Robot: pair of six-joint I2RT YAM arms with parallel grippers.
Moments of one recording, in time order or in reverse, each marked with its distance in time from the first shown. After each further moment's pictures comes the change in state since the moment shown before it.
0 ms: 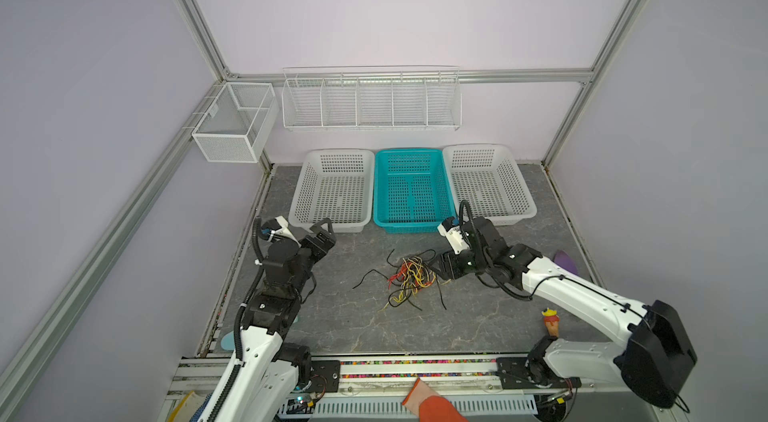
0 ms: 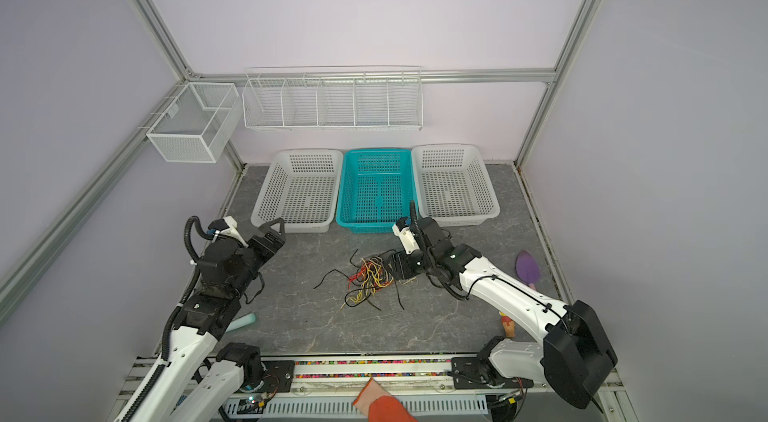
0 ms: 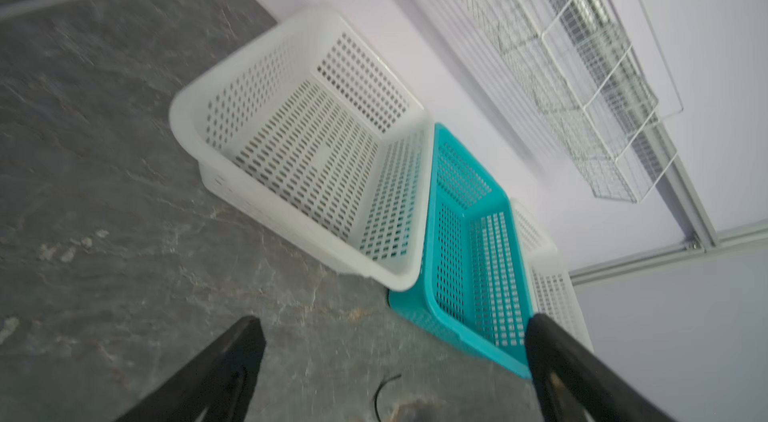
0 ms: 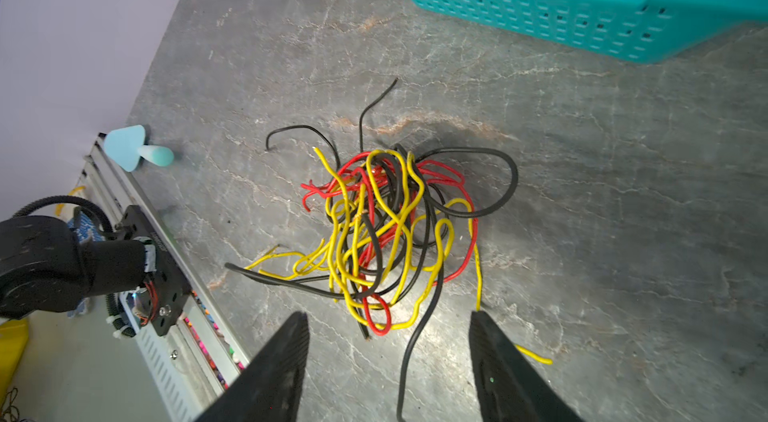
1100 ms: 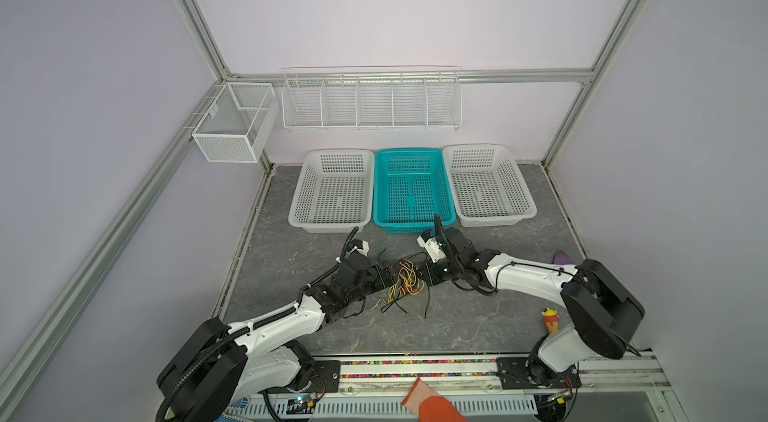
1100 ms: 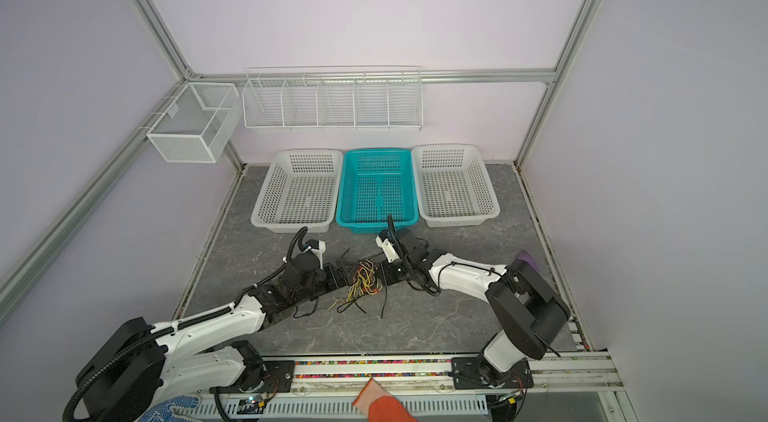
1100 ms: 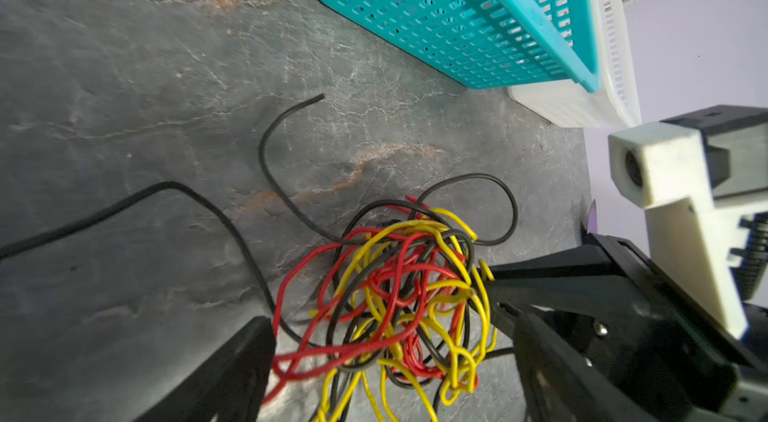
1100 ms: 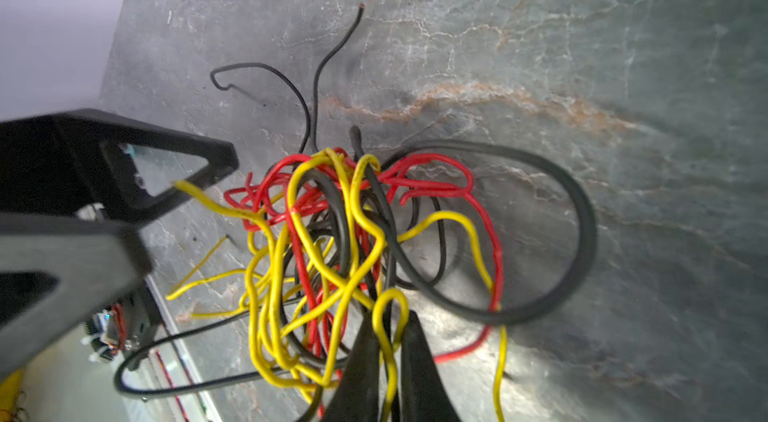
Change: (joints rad) left arm -0.500 0.506 -0.155 0.370 0.097 -0.128; right arm 0.078 0.285 -0.053 0.304 -0.054 0.093
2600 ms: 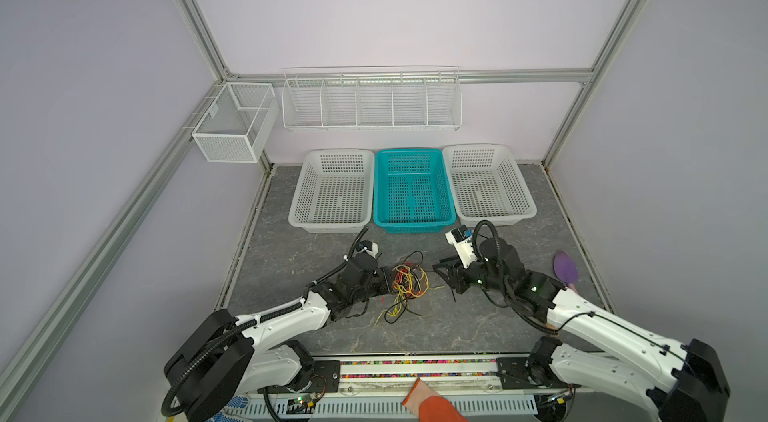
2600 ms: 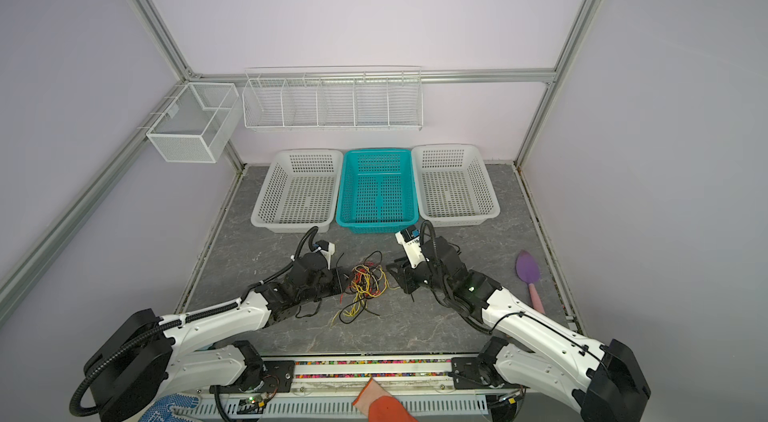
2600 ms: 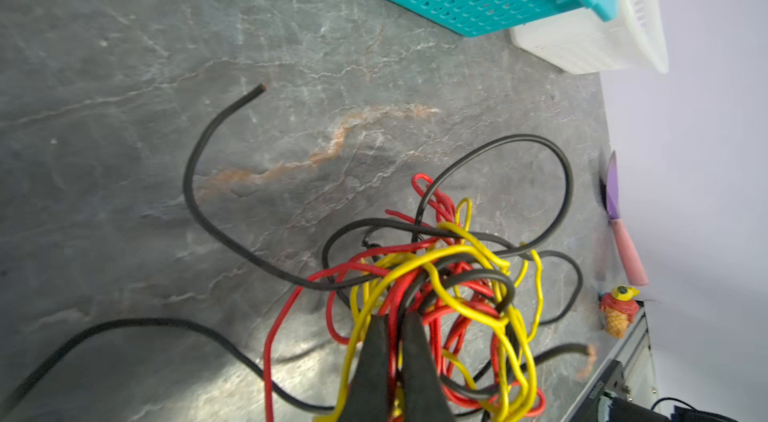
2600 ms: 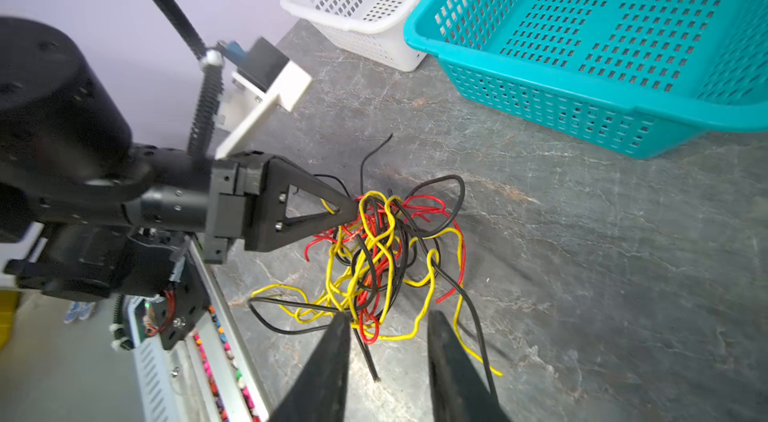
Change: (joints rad) left arm -0.035 0.019 0.045 -0.084 0.020 0.085; right arm 0.029 -0.597 -0.140 -0.101 0.133 -0.097
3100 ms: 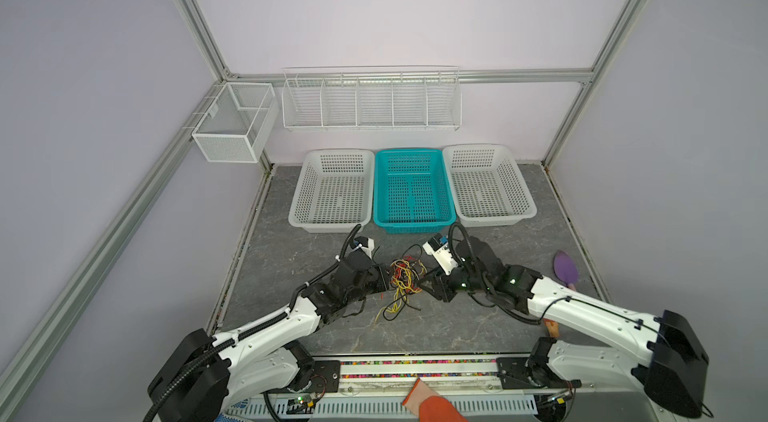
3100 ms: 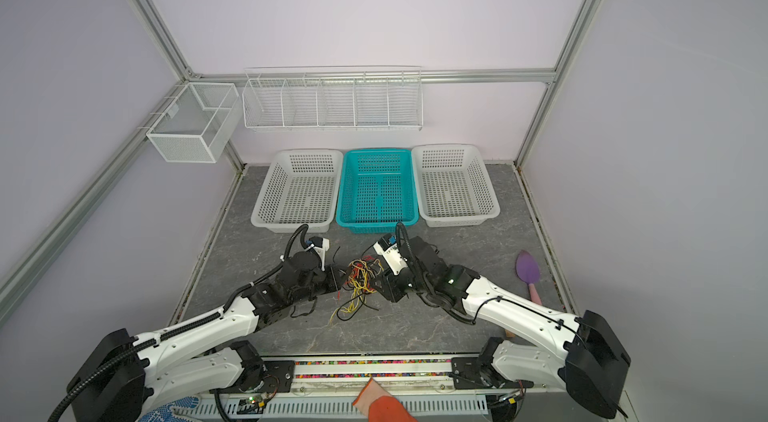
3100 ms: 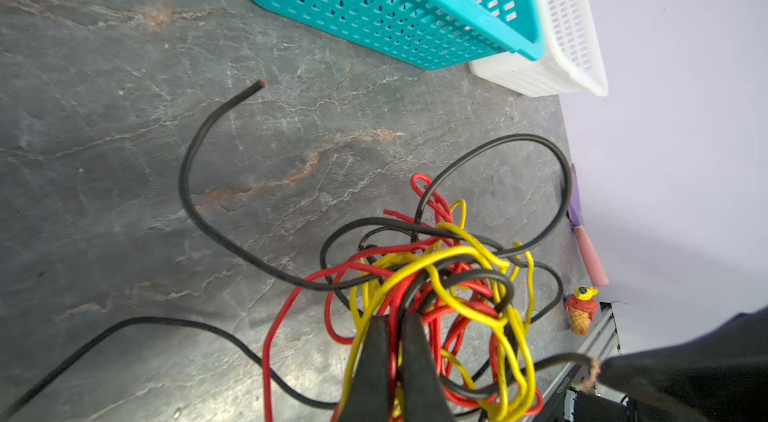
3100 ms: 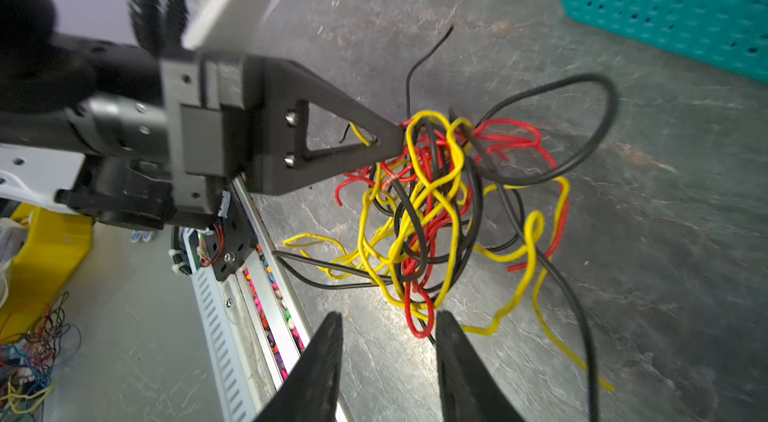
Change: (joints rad) left arm 0.000 -0.135 0.019 -0.053 -0.006 -0.004; right arm 0.114 0.211 0.091 -0.041 -0.093 0.027
